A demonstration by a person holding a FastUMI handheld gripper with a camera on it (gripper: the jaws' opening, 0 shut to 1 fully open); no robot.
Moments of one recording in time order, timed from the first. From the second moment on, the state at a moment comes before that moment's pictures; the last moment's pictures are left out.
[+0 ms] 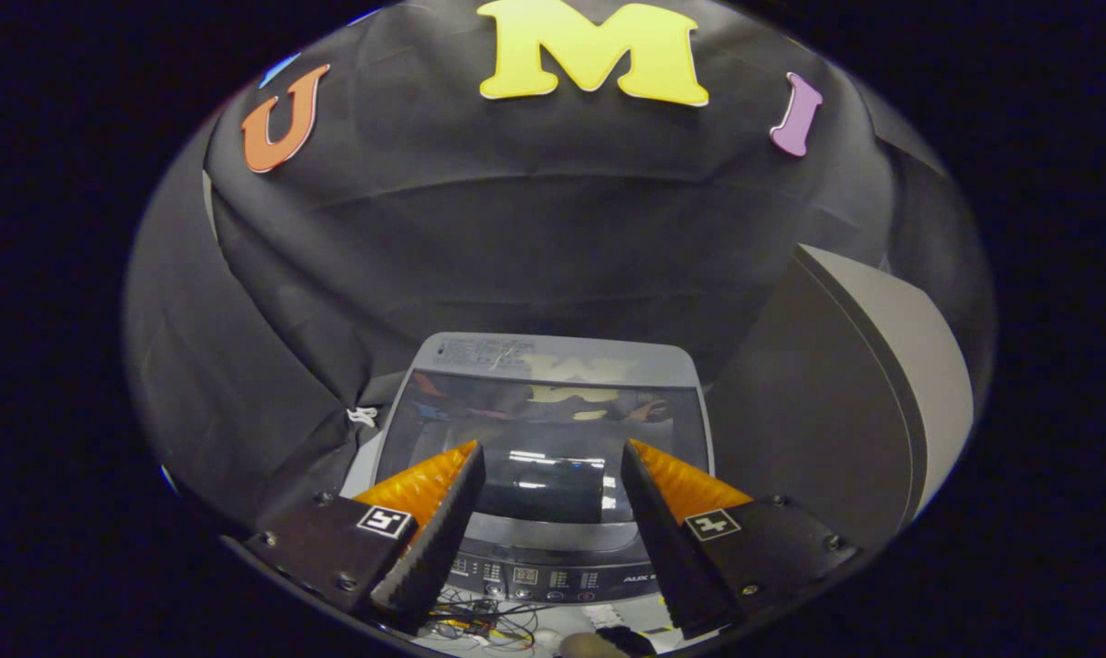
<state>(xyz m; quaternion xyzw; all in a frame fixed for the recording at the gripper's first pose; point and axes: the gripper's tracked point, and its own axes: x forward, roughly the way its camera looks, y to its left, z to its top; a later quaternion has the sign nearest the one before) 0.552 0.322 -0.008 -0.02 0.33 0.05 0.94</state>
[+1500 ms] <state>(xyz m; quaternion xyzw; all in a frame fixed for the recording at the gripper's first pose) 0.192 -0.034 0.084 0.01 0.09 0.00 1.00</state>
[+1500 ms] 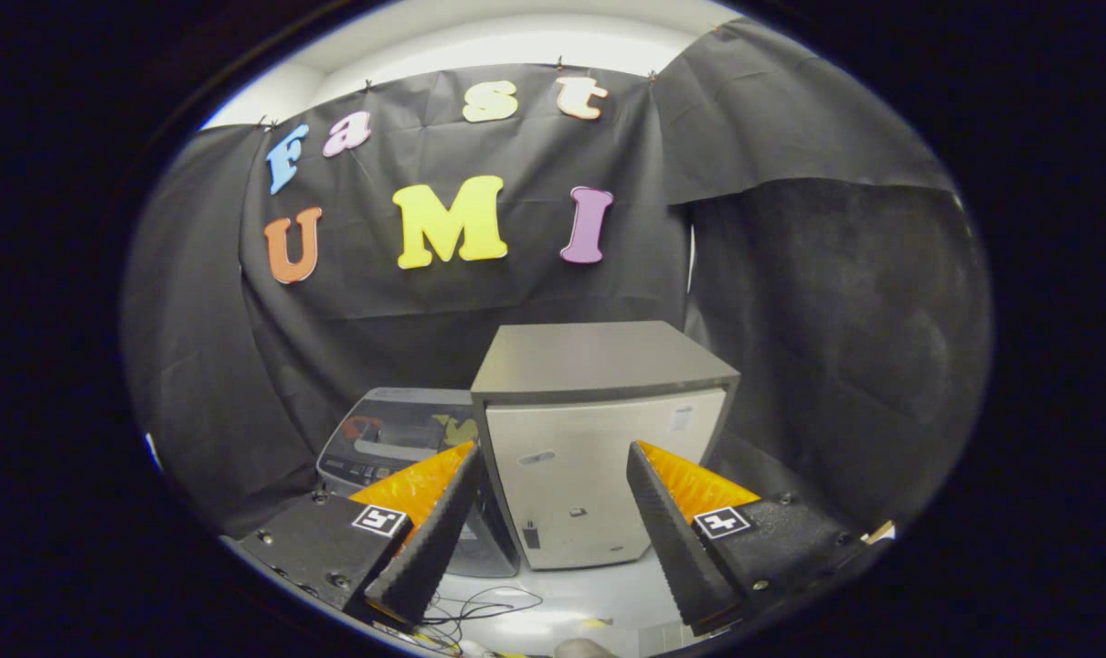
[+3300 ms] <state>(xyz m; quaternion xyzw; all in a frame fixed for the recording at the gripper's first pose) 0.088 -0.155 0.042 0.04 0.05 -0.01 1.00</state>
